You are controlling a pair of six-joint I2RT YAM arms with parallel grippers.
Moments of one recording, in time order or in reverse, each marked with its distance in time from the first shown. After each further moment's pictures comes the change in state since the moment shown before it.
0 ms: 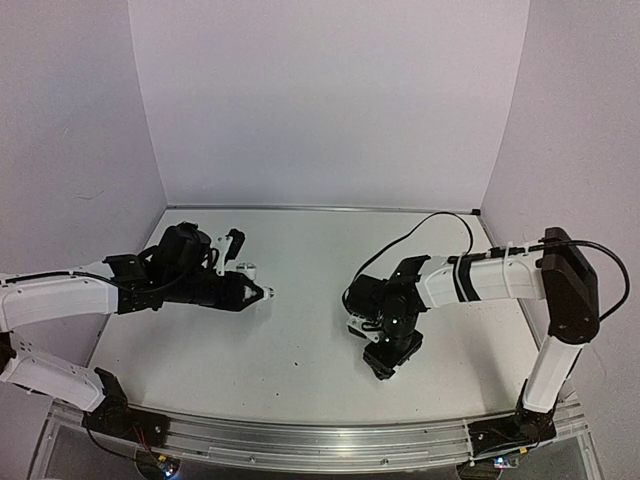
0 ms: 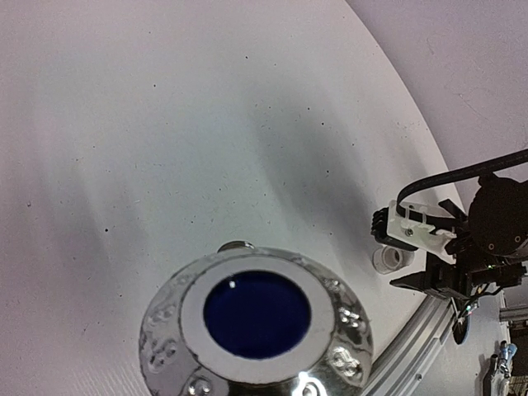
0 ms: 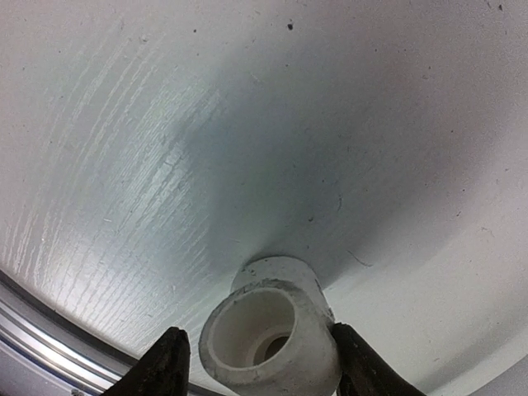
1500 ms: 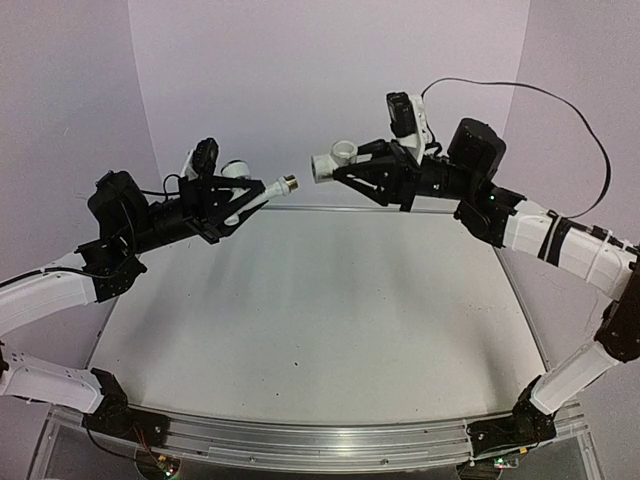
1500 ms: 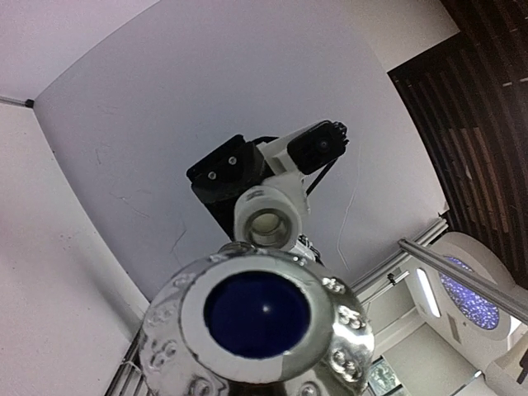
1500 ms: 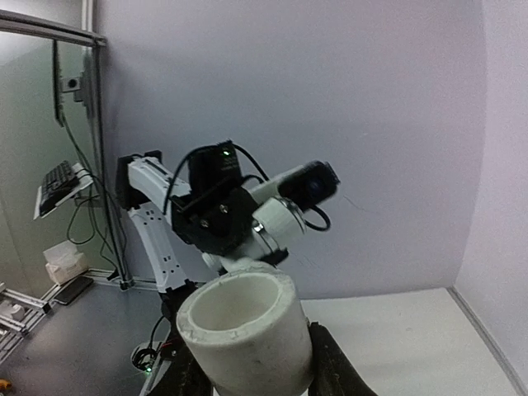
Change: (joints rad) left arm 0.077 -0.114 0.086 0.750 0.512 -0.655; right arm -0.298 -0.366 0.084 1.364 -0.891 -0.048
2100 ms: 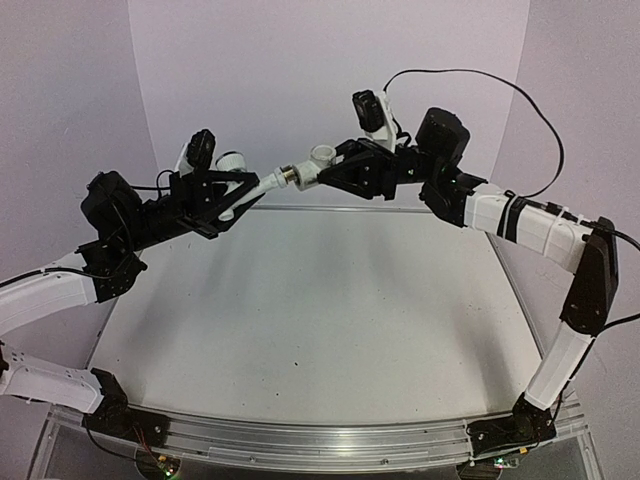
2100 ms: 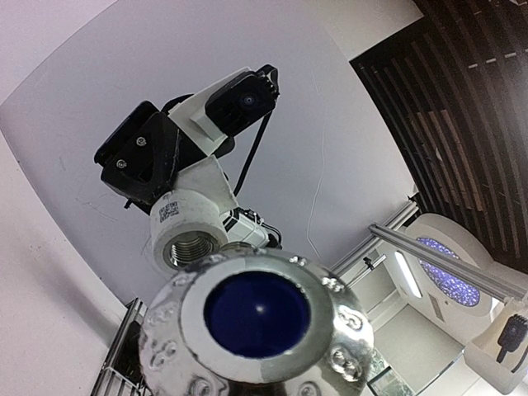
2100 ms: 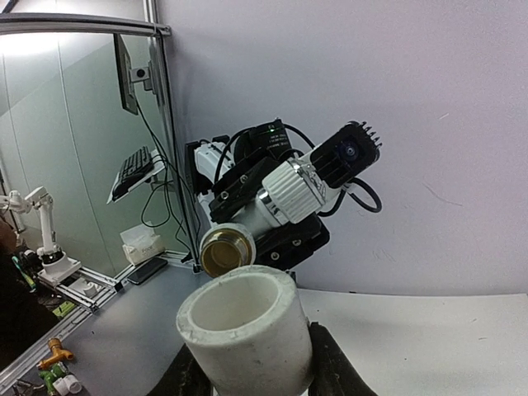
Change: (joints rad) left arm -0.006 0.009 0.000 0.138 0.057 -0.052; right arm -0.023 0.285 0.282 0.109 -0.349 0.203
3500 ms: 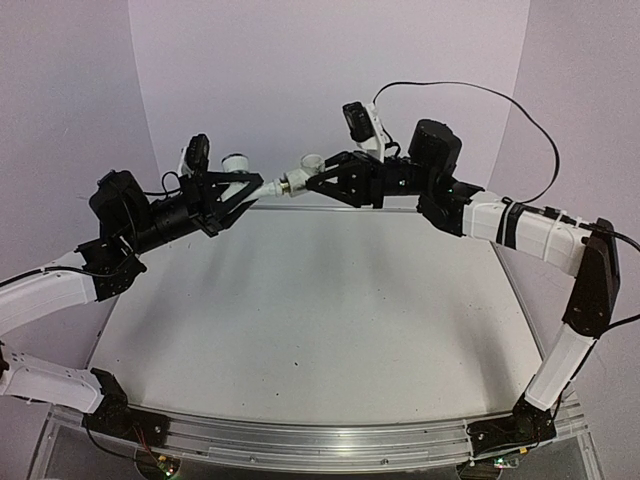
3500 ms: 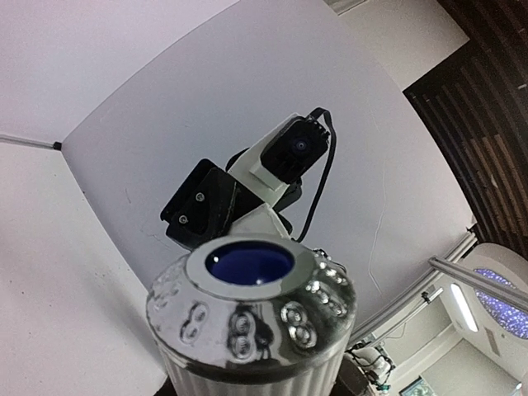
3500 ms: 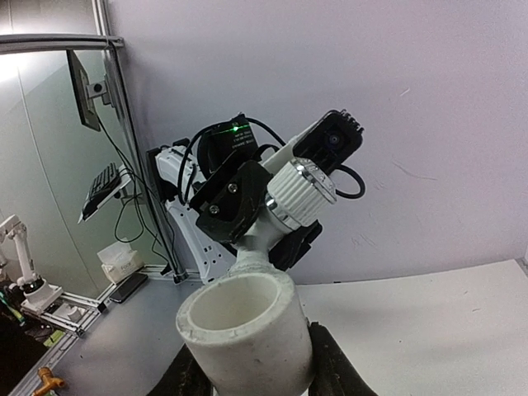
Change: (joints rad) left arm 0.013 0.005 0.001 -0.144 -0.156 0.135; right arm 0.032 -0.016 -0.066 -0.050 0.145 -0.016
